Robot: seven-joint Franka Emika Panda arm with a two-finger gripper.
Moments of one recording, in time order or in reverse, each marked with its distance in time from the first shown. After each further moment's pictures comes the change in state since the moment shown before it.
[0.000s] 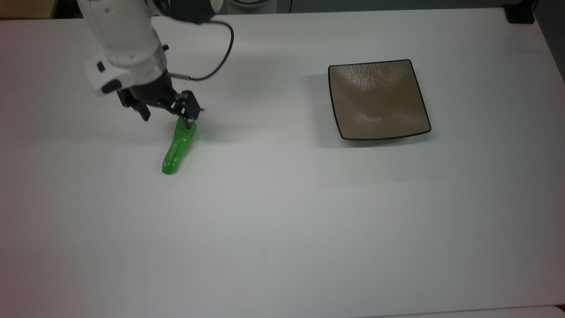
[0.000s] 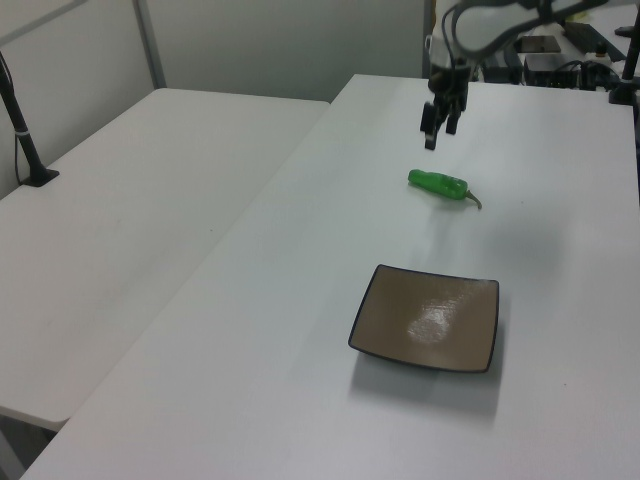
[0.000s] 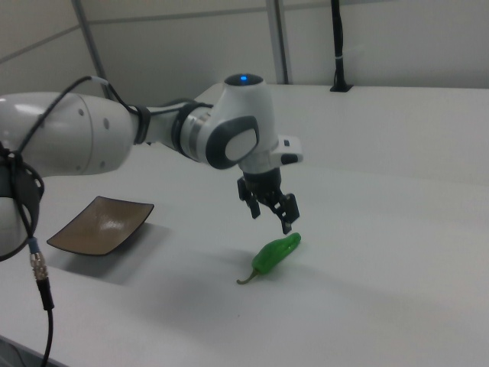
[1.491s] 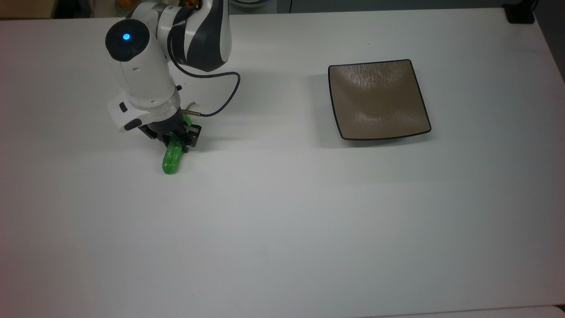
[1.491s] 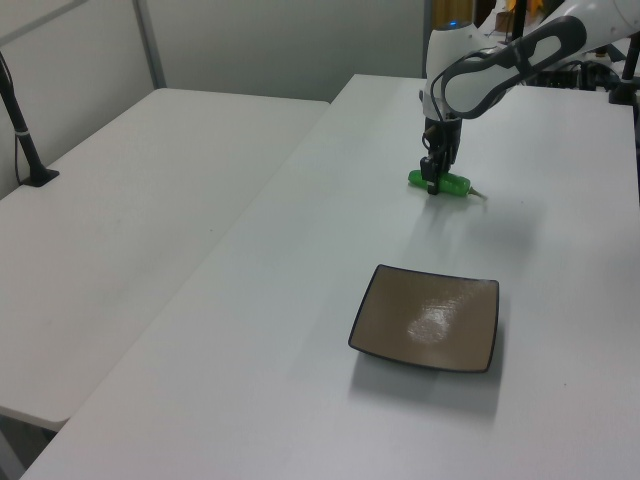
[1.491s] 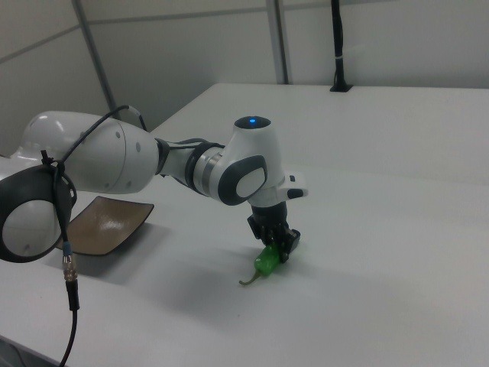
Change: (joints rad) arm 0.001 0.127 0.007 -0.047 -0.025 0.150 0.000
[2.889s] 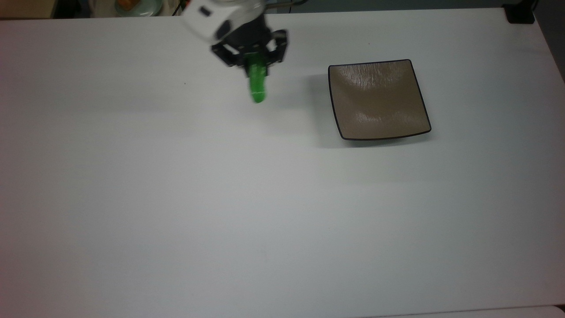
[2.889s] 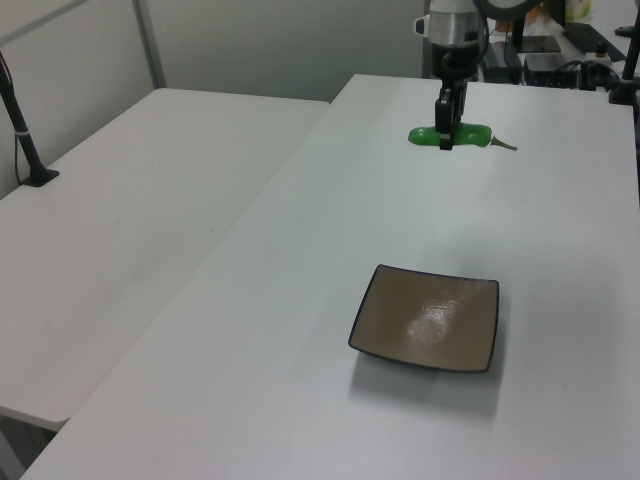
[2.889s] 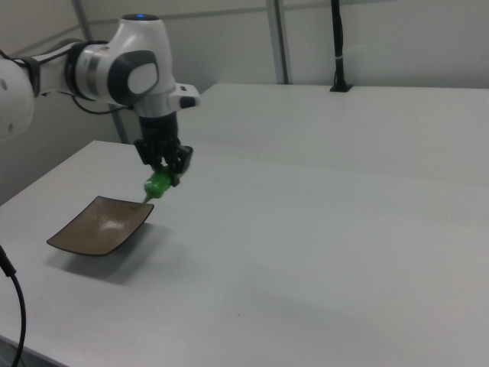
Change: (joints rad) arm 0.258 -0.351 0.024 0.046 0.068 -0.451 0.006
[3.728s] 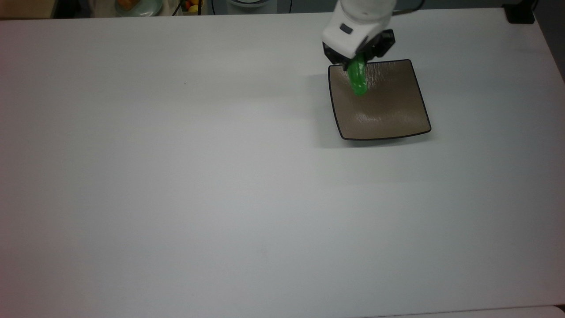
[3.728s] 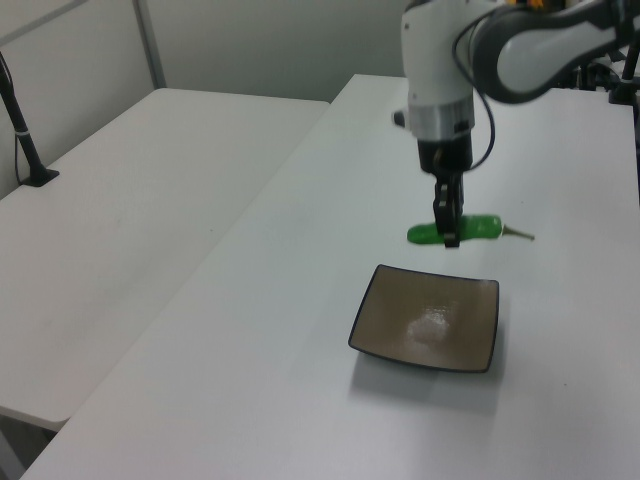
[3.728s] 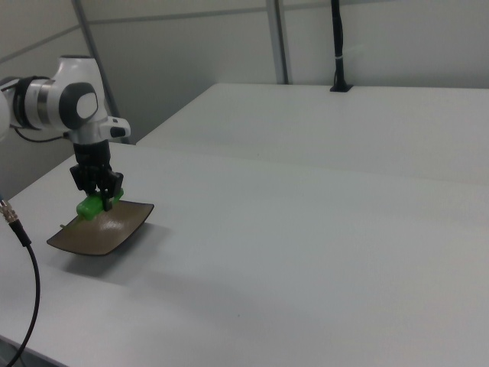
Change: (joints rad) arm 0.229 0.101 0.103 -0.017 0.007 0.011 0.264
